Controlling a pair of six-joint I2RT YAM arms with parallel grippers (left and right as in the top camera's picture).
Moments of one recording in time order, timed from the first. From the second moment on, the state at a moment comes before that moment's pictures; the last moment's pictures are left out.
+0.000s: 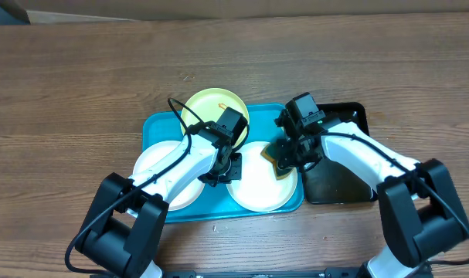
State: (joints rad) left arm -0.54 1.77 1.08 -0.82 0.08 -0.52; right arm 0.43 1.81 1.08 -0.65 -0.33 0.23
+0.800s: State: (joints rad) left arm -0.54 1.77 1.07 -0.82 0.08 -0.52; right arm 0.35 1.88 1.30 -0.90 -0.72 0.19
